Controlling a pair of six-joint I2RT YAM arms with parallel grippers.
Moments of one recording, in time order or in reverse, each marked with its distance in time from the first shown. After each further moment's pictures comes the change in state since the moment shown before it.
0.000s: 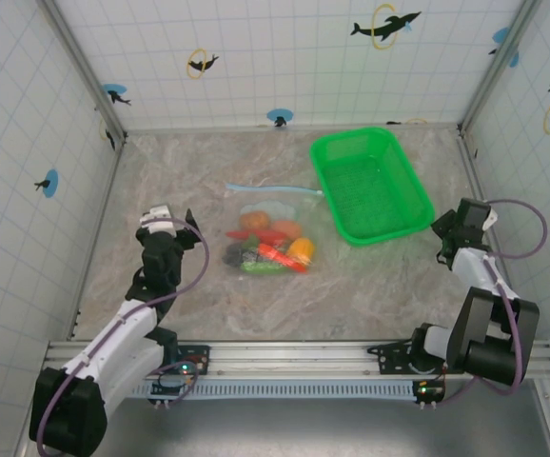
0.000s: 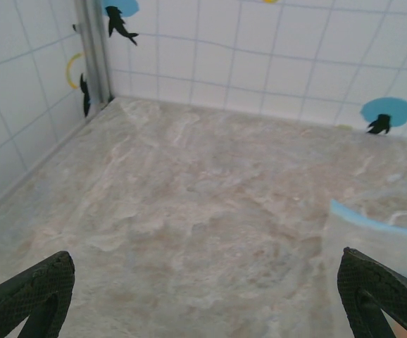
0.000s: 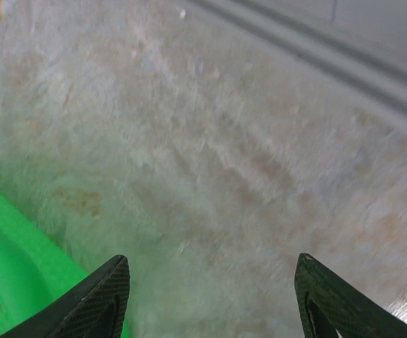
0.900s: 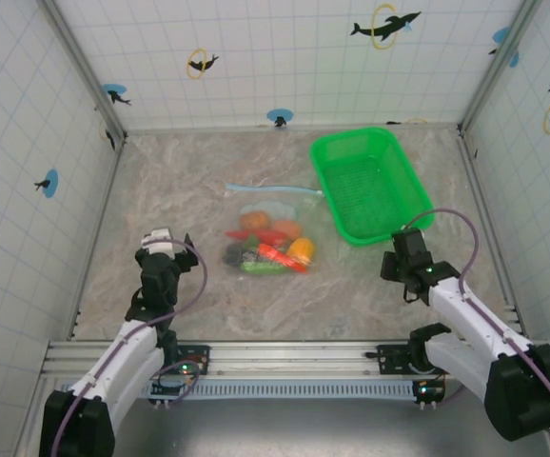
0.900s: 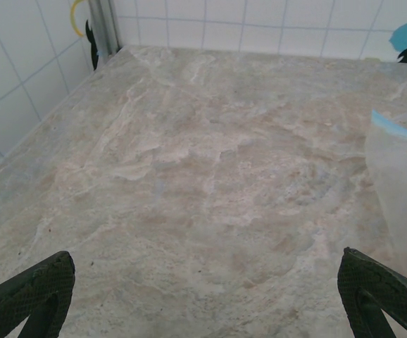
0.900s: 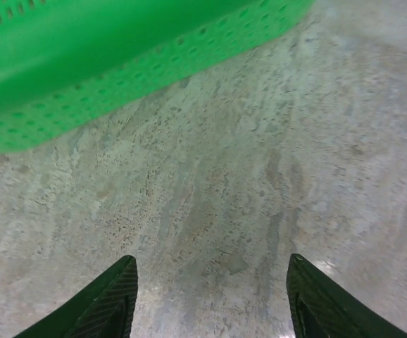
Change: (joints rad) left arm 0.084 -0.156 -0.216 -0.025 0.090 0.050; right arm 0.598 -0.282 -0.142 -0.409 0.111 -0.176
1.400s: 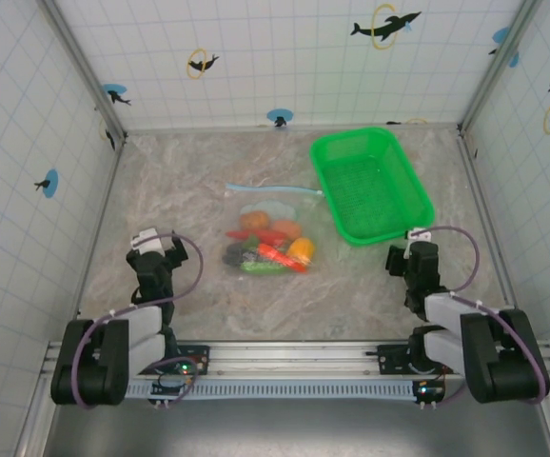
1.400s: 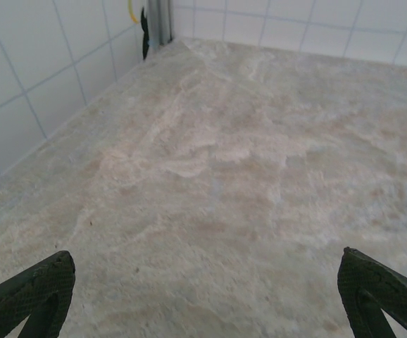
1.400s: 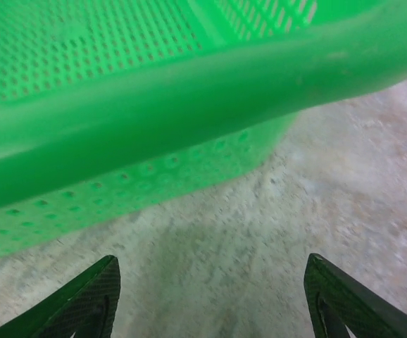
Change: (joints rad) left arm 0.196 0.484 -0.060 0.622 0.074 -0.002; right arm -0.219 0.202 -0.352 1.007 -0.077 -0.265
